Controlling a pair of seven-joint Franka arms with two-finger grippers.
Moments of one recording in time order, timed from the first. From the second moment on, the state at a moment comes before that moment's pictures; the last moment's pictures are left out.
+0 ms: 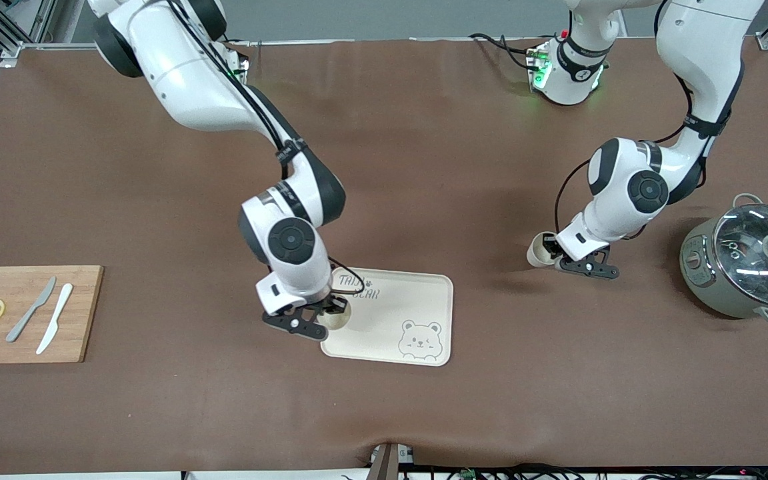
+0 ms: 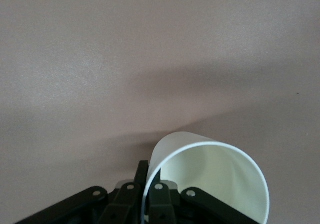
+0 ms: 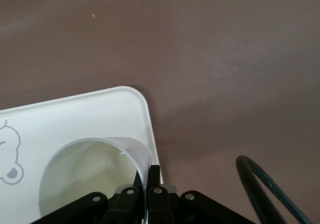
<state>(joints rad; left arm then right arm) 0.11 0.35 -0.31 -2.20 0.04 2.56 -0.04 0.47 0.83 0.06 -1.12 -0.13 2.02 0.82</state>
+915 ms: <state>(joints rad) 0.13 0.37 -0.31 -2.18 0.04 2.60 0.02 0.12 0.57 0.05 -1.39 -0.07 1.97 0.12</state>
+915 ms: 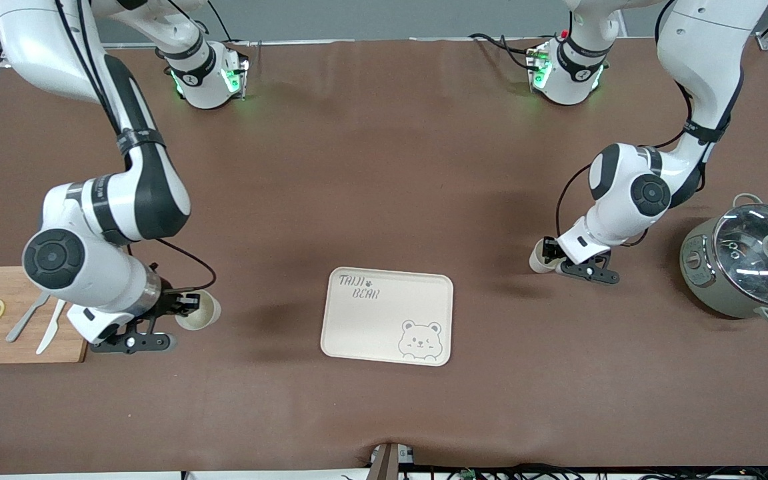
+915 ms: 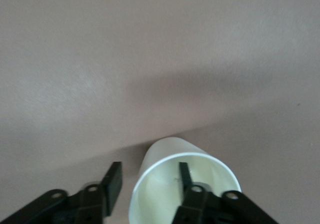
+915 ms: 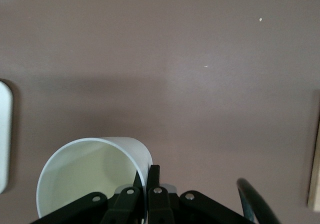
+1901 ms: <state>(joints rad) 0.13 0.25 -0.31 -1.75 0.04 2.08 -0.08 0.04 0.55 0.06 -1.80 0.00 2.51 -0.03</state>
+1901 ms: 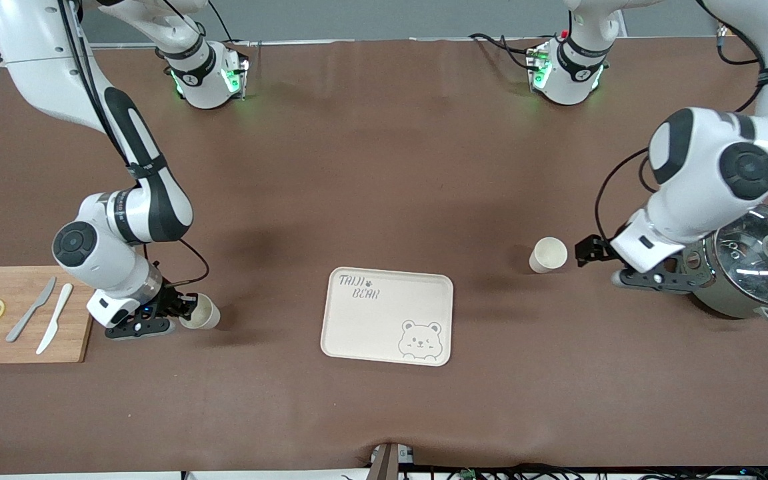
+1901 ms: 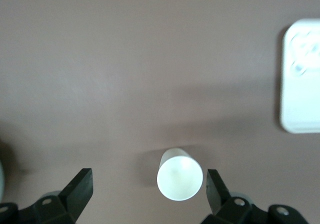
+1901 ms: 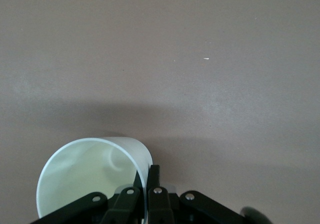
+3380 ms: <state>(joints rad) 0.15 0.40 -0.10 -1.34 0.02 1.79 -0.12 0.04 0.55 0.06 -1.54 0.00 2.11 -0.03</state>
